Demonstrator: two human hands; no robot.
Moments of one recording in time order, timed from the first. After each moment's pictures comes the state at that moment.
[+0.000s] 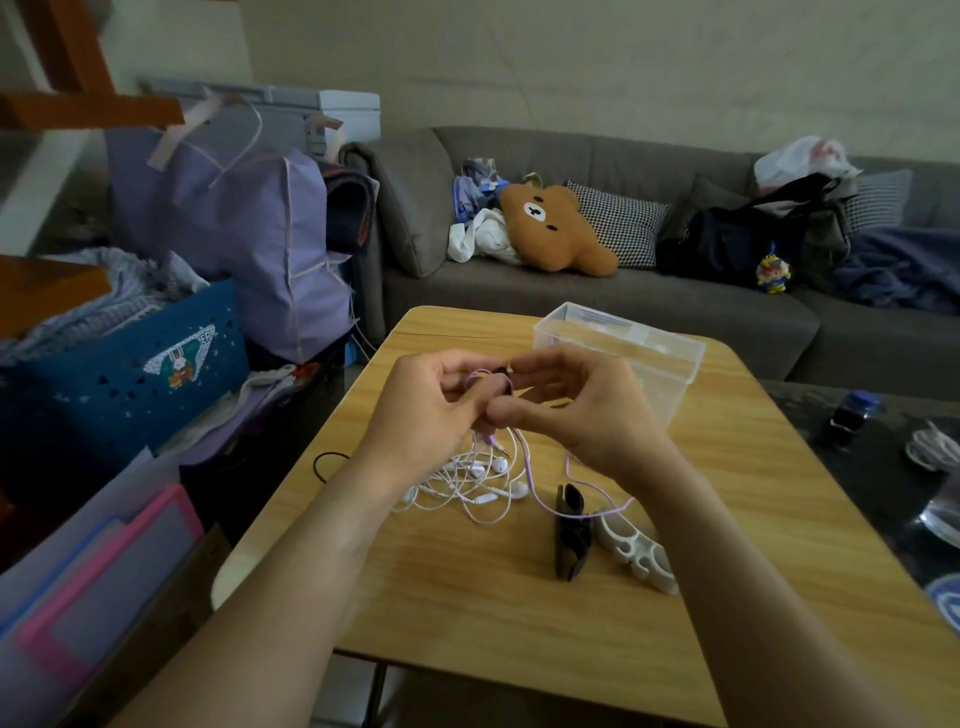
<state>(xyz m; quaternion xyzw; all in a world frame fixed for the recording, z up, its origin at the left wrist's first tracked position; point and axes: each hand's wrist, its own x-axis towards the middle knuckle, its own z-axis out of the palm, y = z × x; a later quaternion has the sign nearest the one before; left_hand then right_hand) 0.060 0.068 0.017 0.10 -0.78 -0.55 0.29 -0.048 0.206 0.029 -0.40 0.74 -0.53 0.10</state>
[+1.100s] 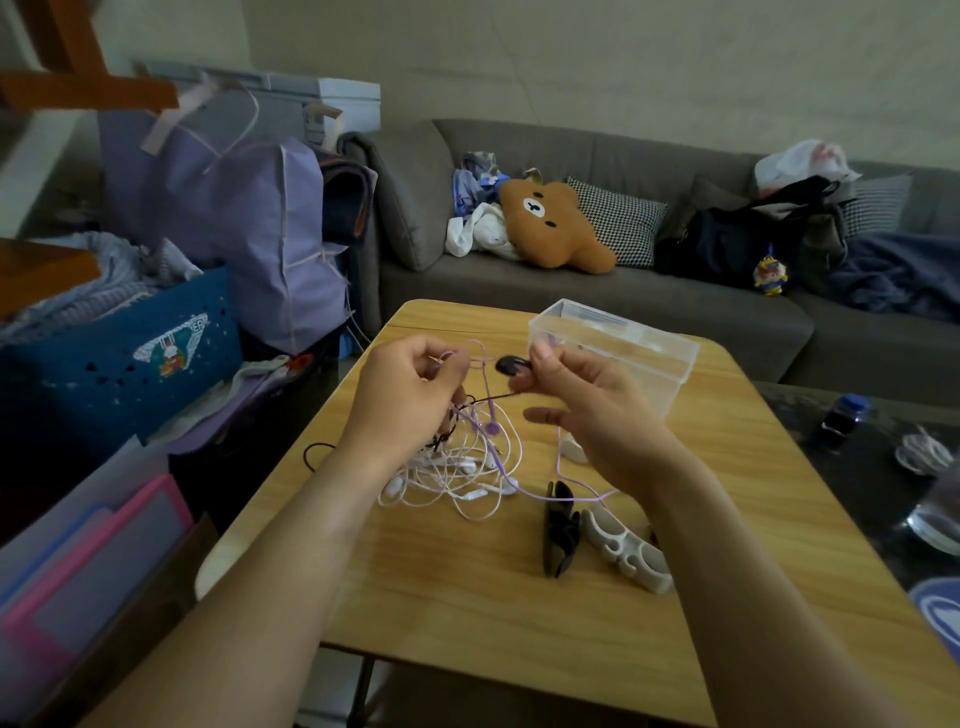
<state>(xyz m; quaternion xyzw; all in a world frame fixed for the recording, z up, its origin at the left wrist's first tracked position) 0.050 0.056 0.011 0.19 -0.77 -0.50 0.34 -0.060 0.207 0.021 -0.37 0.66 -0.62 0.21</state>
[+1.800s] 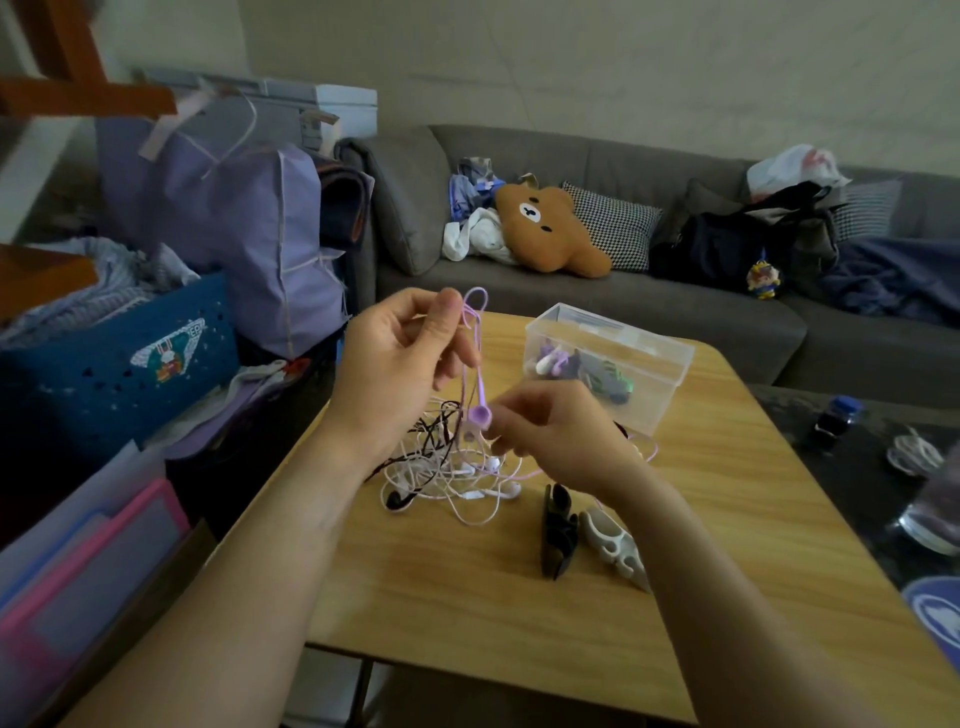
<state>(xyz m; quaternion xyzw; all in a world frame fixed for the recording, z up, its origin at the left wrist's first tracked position) 0.058 0.062 0.041 0.03 -0.67 -0.62 0.40 -0.047 0.200 0.014 -0.45 0.78 -0.43 0.11</state>
